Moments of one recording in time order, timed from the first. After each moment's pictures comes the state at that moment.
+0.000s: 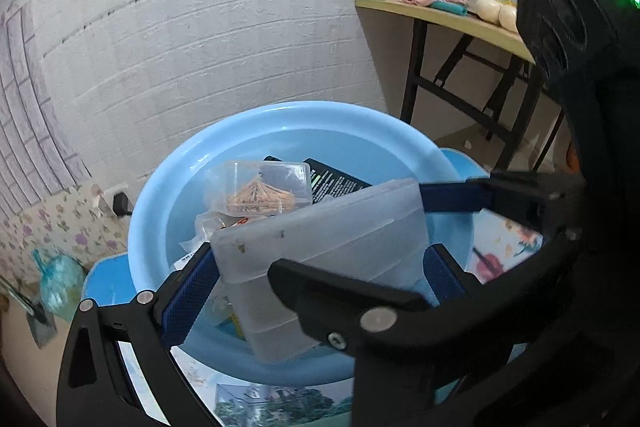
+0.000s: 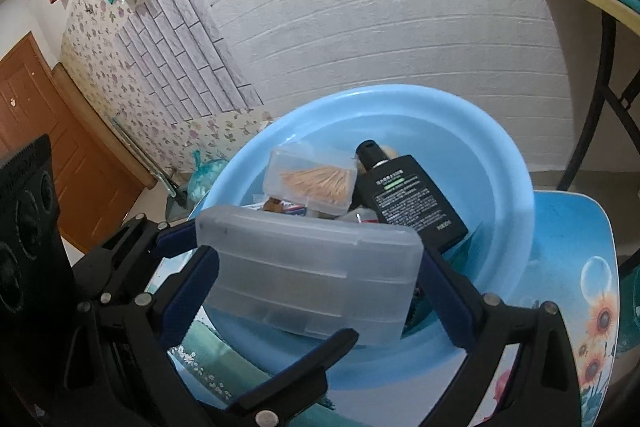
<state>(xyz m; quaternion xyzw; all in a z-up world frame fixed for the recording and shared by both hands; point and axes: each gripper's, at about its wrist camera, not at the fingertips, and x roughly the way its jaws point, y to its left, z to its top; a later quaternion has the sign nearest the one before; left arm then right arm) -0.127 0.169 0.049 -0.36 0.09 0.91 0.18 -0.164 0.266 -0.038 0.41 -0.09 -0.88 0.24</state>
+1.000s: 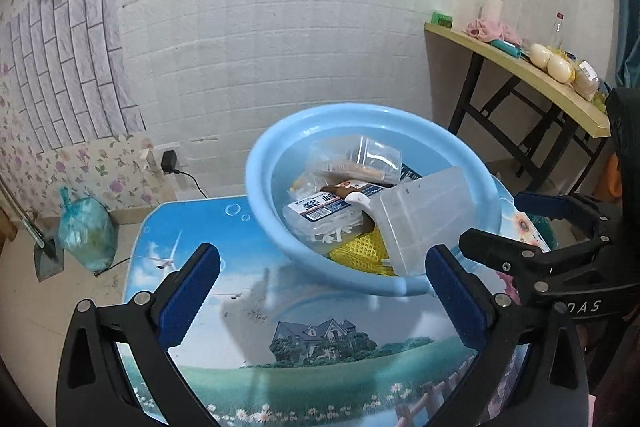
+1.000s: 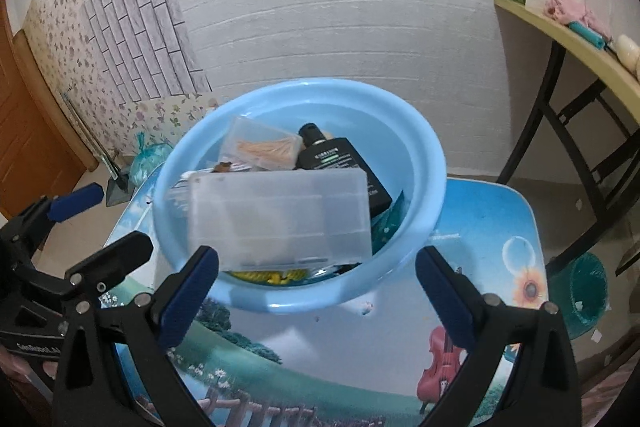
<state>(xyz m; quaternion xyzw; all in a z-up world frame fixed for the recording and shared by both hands) -0.085 0.093 0.080 -0.37 0.00 0.93 0.09 -0.123 0.278 -0.023 0.42 -0.01 -0.90 0.14</state>
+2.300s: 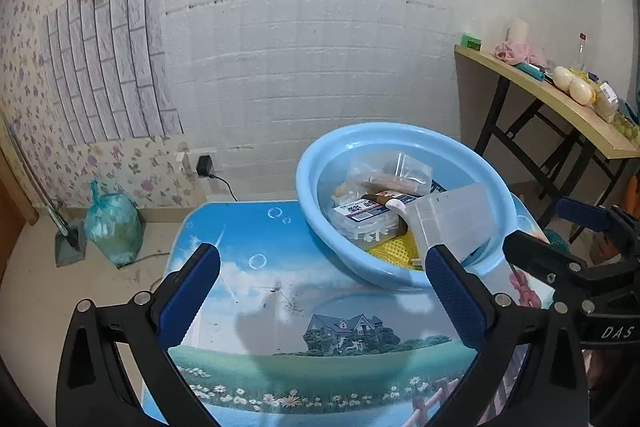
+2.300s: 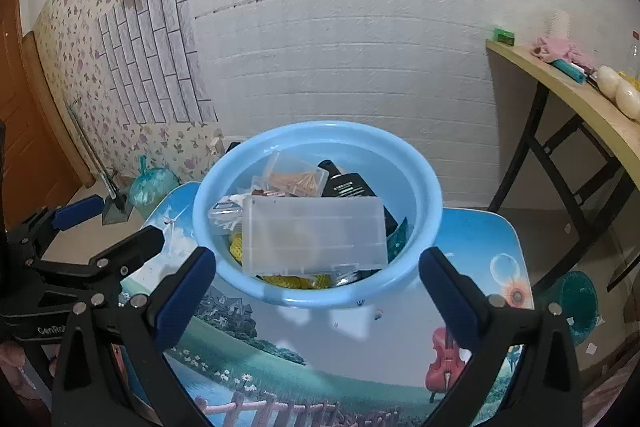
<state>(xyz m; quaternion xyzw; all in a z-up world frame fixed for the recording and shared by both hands) -0.059 0.076 0.093 -0.34 0.00 0.94 0.02 -0.084 0.260 0.010 0.35 0.00 -0.93 0.12</state>
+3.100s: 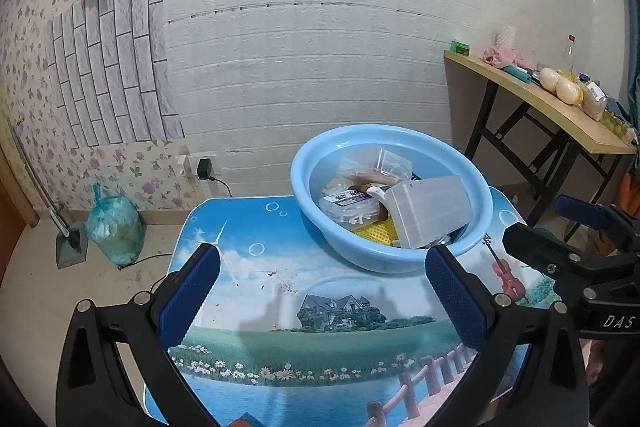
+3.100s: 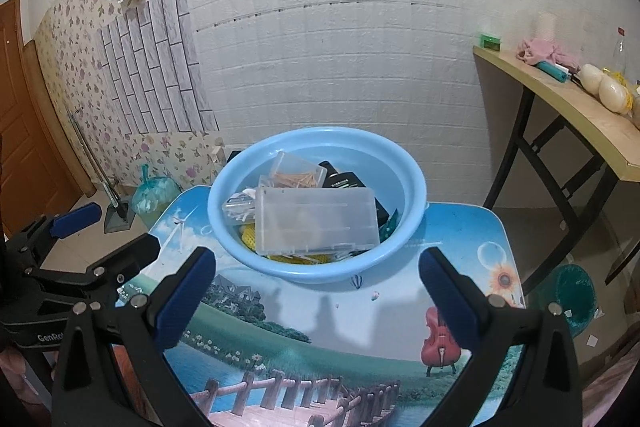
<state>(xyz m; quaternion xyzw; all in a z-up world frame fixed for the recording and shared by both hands) -0.024 0.081 0.107 -0.33 -0.01 0.94 0.03 -0.049 0.264 0.024 0.34 -0.01 -0.93 0.11</state>
